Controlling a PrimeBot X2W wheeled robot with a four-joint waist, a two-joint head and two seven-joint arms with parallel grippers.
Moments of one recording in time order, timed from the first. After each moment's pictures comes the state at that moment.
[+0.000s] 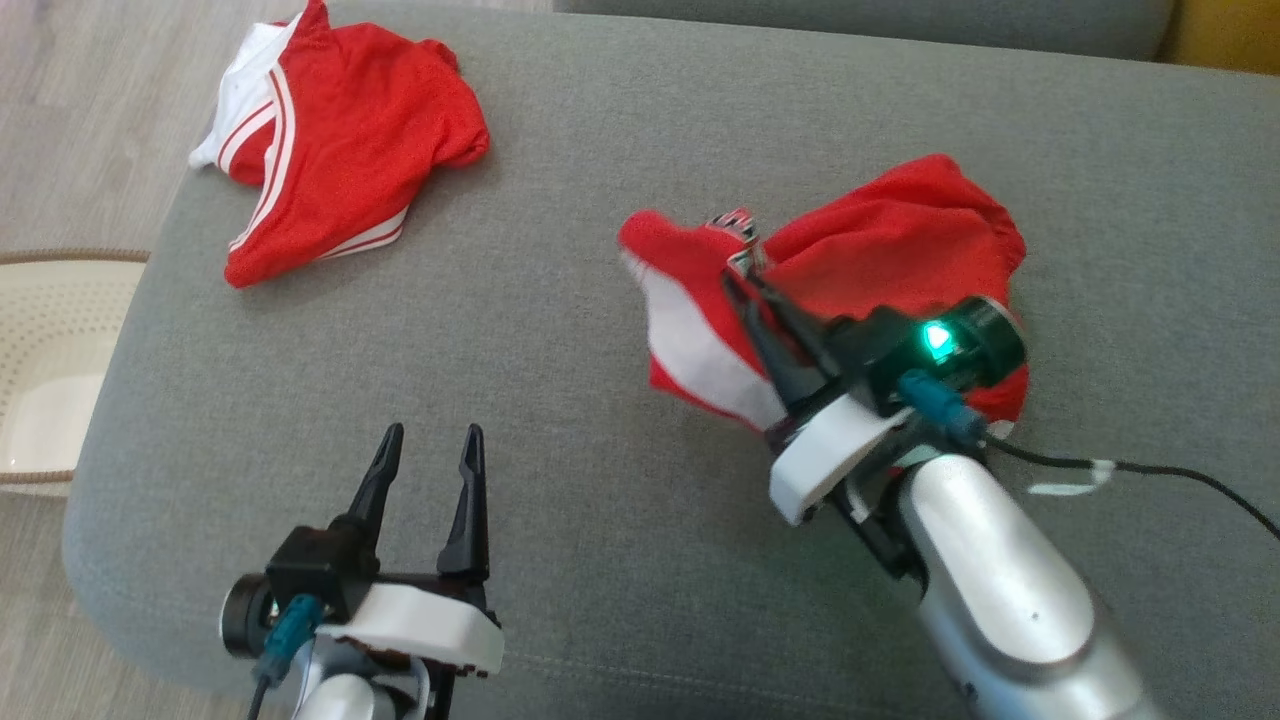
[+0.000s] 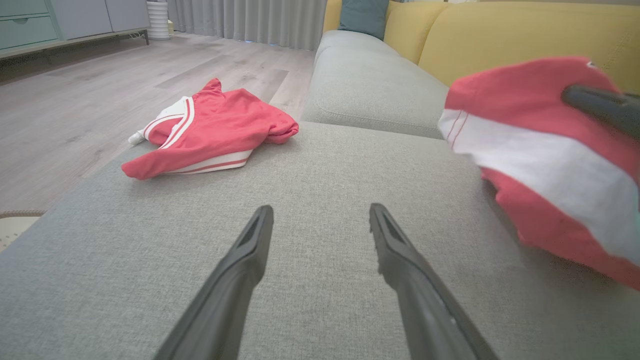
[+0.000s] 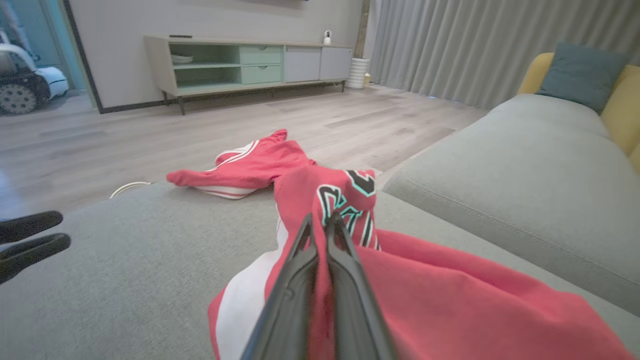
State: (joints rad) left arm 0.02 0.05 -0.28 0.12 -0.20 0.08 -0.25; right arm -0.41 -0.06 0.44 0.27 0.02 0.13 0.01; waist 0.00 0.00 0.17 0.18
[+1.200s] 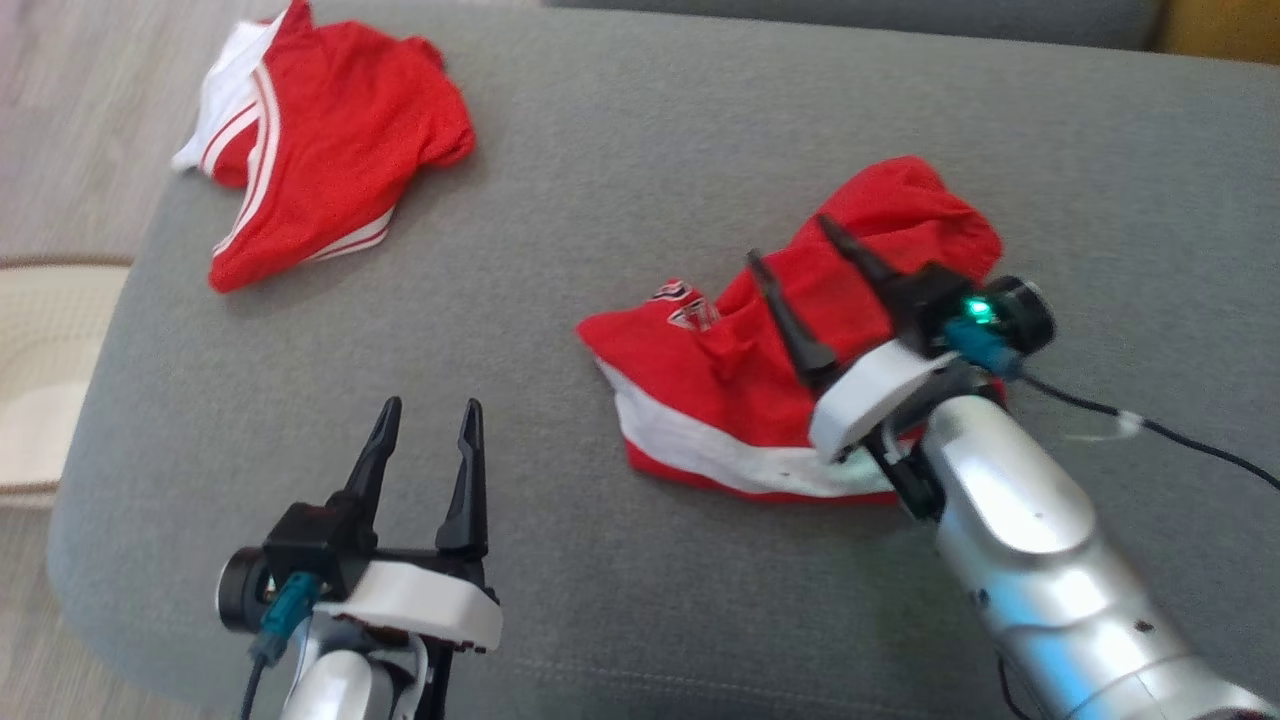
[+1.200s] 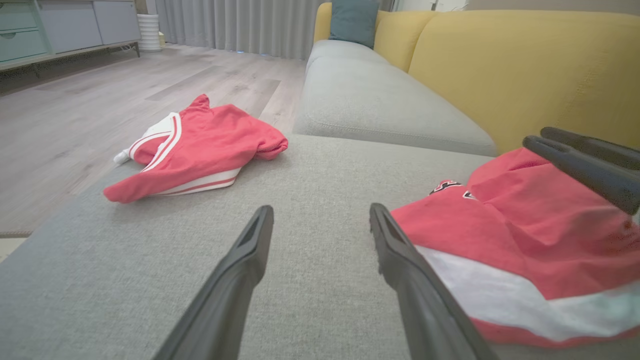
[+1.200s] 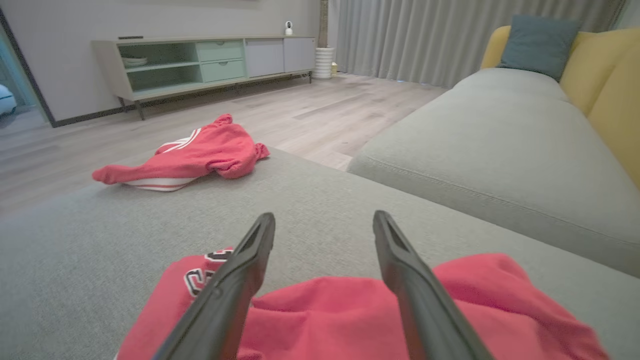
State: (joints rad) left arm -0.02 0.05 -0.28 0.12 -0.19 0.07 -0.25; right arm -0.62 -0.07 0.49 0.75 0.13 0.13 -0.22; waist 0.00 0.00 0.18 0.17
